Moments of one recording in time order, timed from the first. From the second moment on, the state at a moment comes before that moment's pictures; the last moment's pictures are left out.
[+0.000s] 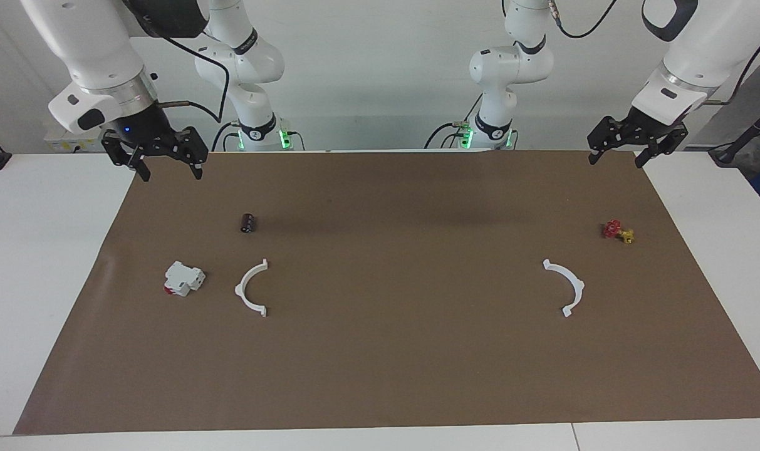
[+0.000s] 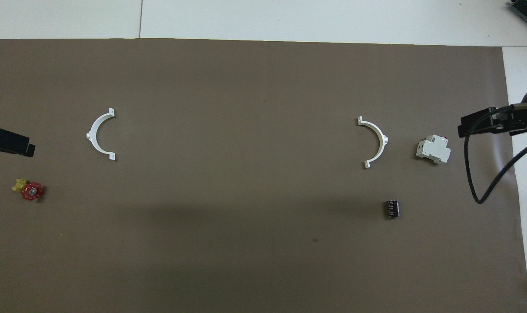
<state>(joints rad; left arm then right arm) 0.02 -0.01 -0.01 -1.55 -0.02 1.49 0.17 0.00 0.05 0.01 -1.48 -0.01 1.54 0.00</state>
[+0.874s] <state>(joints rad) 0.02 -0.01 -0.01 -1.55 -0.02 1.49 0.17 0.00 0.05 0.01 -1.49 -0.01 1.54 0.00</state>
